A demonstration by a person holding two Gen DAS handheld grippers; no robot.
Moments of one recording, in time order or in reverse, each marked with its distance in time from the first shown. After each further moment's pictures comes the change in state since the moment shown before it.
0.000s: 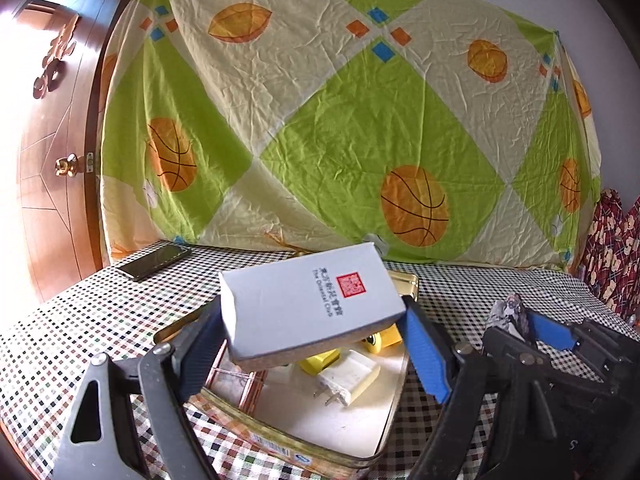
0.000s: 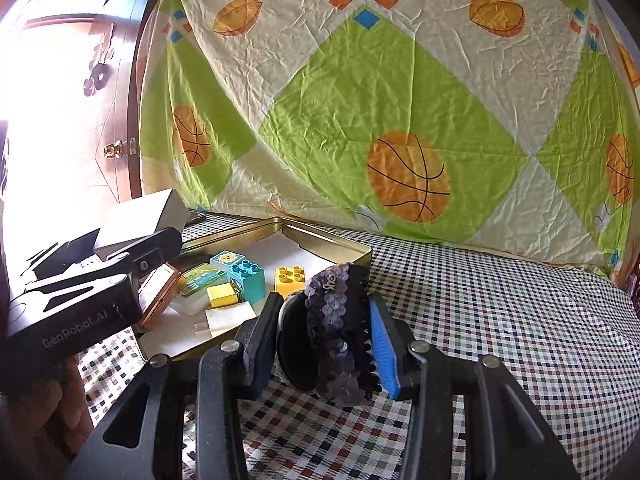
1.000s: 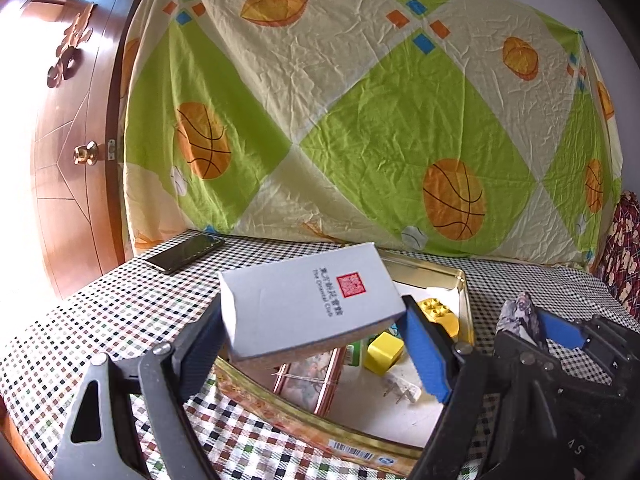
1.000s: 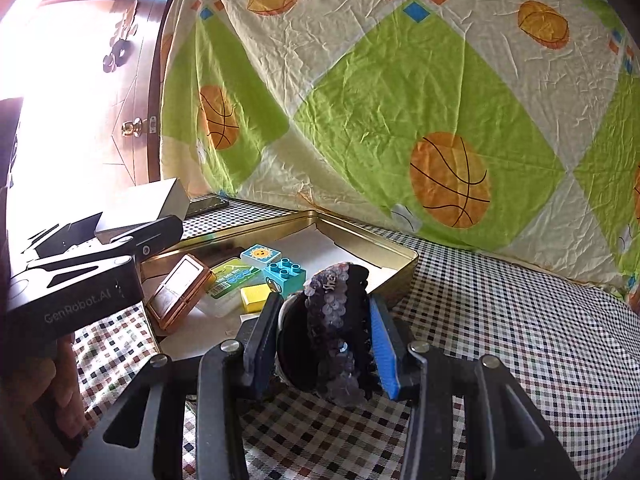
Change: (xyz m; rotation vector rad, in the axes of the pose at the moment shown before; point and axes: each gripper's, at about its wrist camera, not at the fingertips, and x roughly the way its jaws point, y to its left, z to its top) left arm 0.014 0.048 0.002 -0.019 0.047 0.060; right arm 0.028 0.042 0.008 -0.084 0.041 0.040
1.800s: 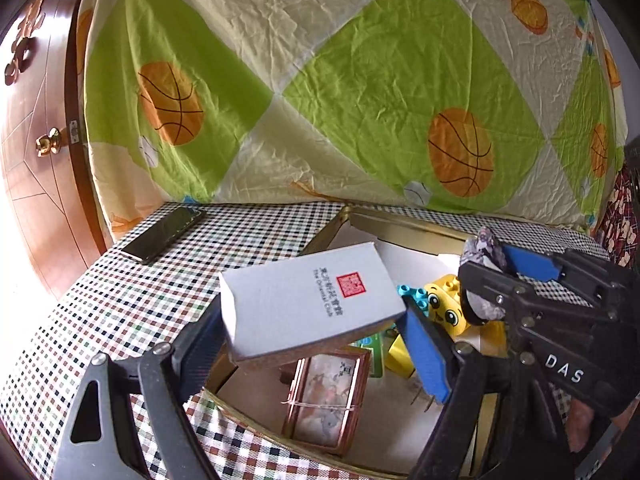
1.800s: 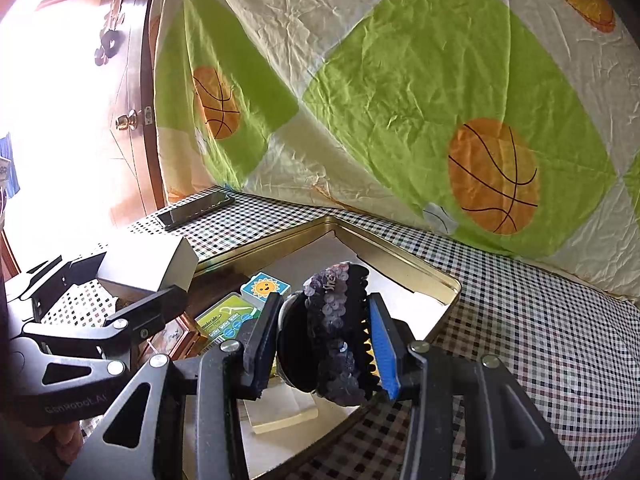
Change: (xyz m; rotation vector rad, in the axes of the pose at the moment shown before) left arm 0.060 0.006 0.021 0.074 0.222 -0.050; right arm 0.079 0.001 0.054 0.021 0.136 0.083
